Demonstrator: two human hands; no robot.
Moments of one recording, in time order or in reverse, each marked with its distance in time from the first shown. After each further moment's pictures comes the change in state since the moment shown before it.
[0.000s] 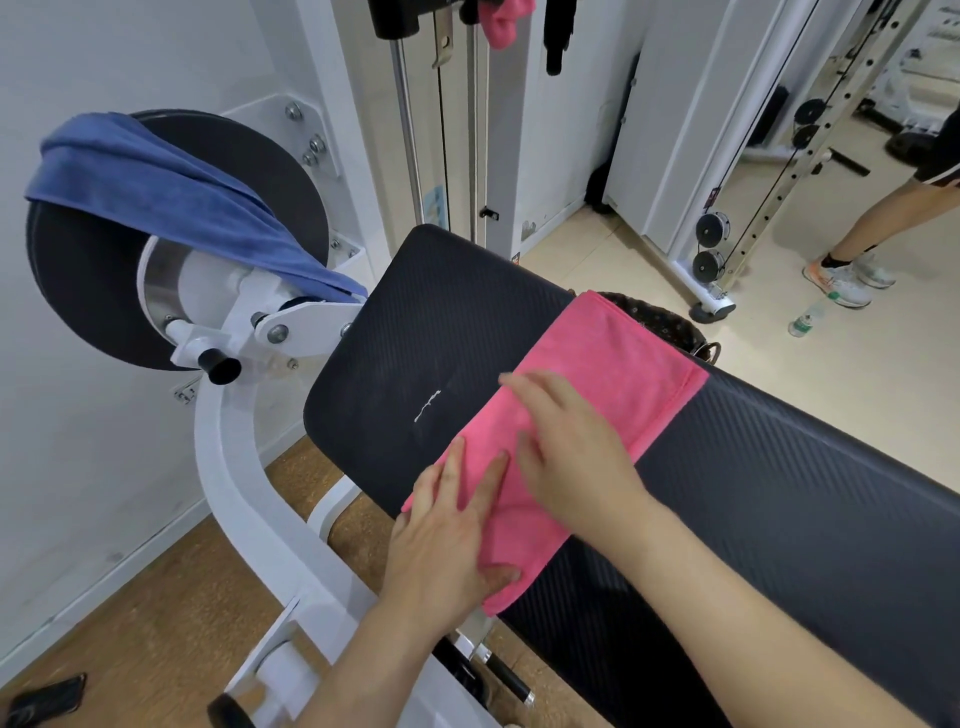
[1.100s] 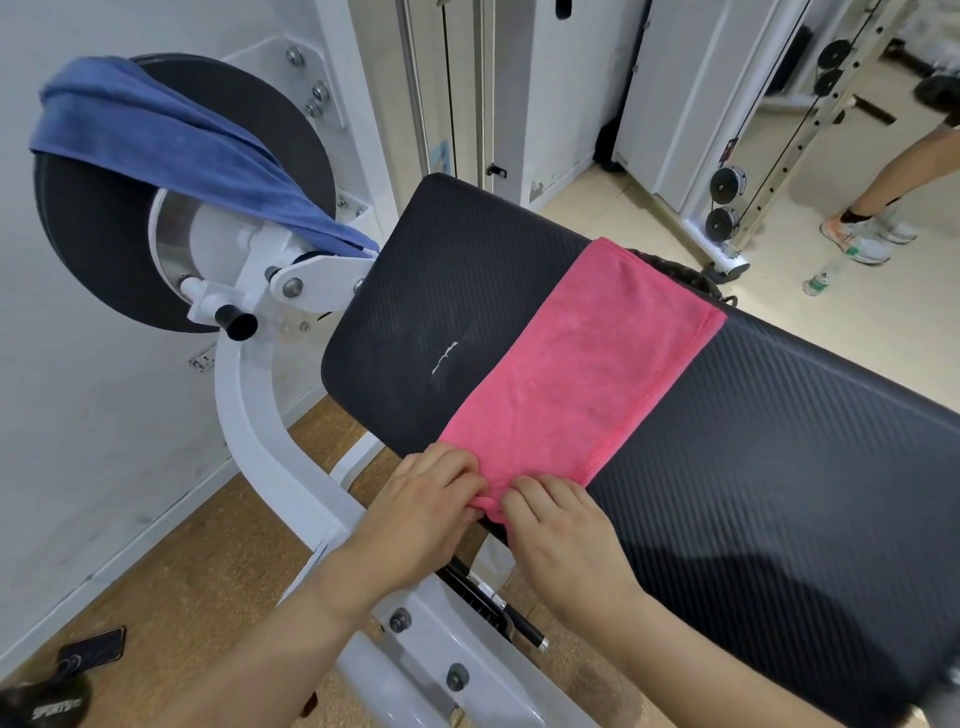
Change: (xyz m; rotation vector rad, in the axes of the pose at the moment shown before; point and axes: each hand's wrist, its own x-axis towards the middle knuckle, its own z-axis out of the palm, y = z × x) left_hand -0.017 -0.061 0.009 -0.025 0.159 0.452; right_hand -0.102 -0.006 0.074 -0.357 -0.037 -0.198
